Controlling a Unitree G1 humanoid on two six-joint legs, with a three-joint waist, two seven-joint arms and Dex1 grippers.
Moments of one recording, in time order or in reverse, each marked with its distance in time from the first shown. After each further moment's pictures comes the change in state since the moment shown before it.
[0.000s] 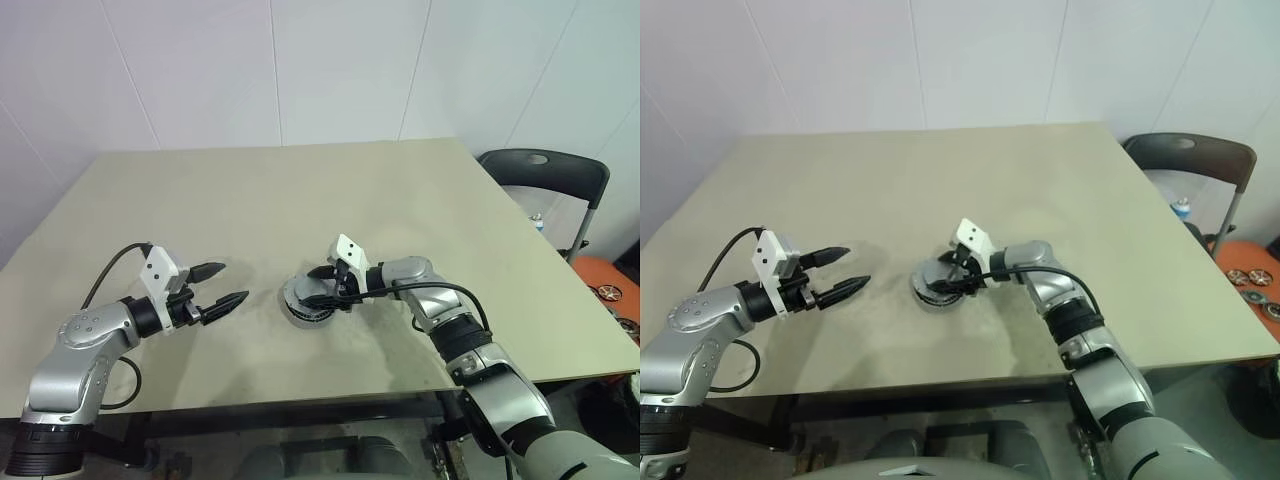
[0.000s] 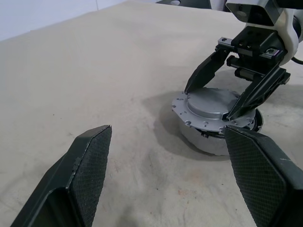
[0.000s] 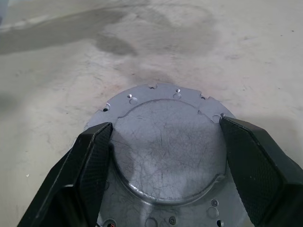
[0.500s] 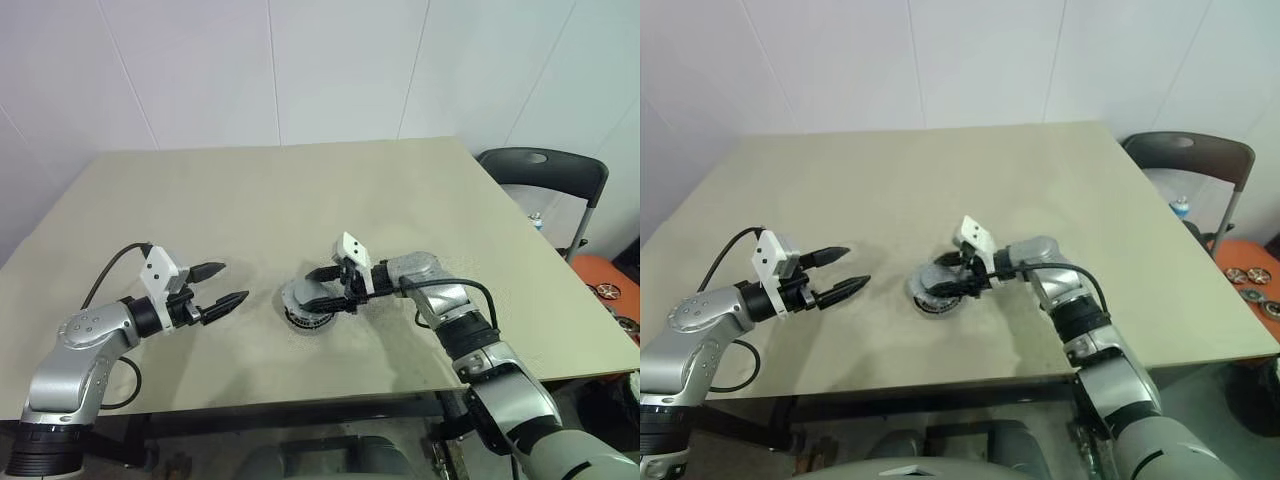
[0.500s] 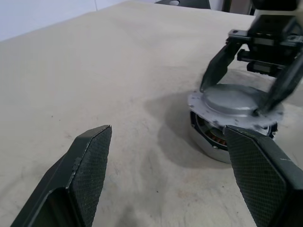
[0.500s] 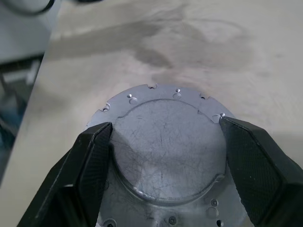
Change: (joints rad) left arm 0.002 0.000 0.000 0.000 0.000 -0.005 0.001; right arm 0.016 -0.040 0.020 -0.081 0.032 -0.034 0.132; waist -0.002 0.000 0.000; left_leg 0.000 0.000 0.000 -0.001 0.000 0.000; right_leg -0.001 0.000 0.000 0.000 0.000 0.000
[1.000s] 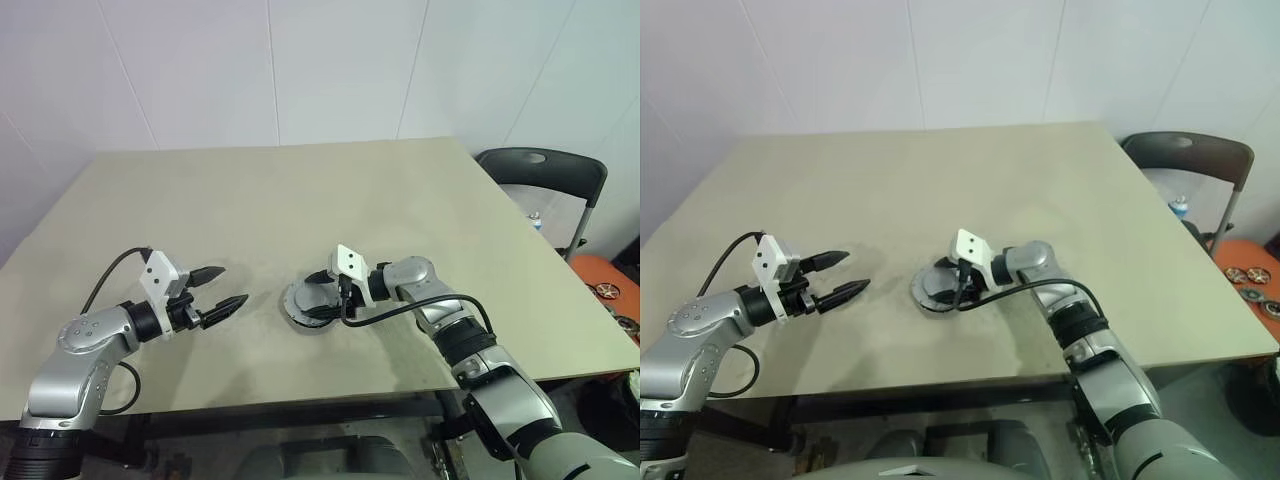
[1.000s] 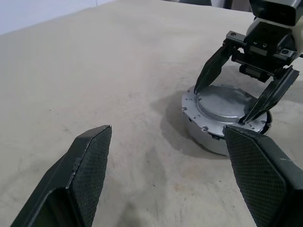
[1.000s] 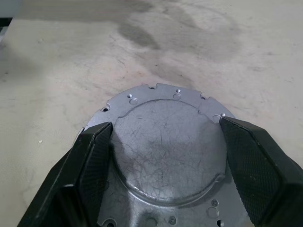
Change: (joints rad) left arm 0.027 0.000 0.001 -0.015 -0.001 0.002 0.011; right arm 0.001 0.008 0.025 0.093 -0.079 -0.177 -0.050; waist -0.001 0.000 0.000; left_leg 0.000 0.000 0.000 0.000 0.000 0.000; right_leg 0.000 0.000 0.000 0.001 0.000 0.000
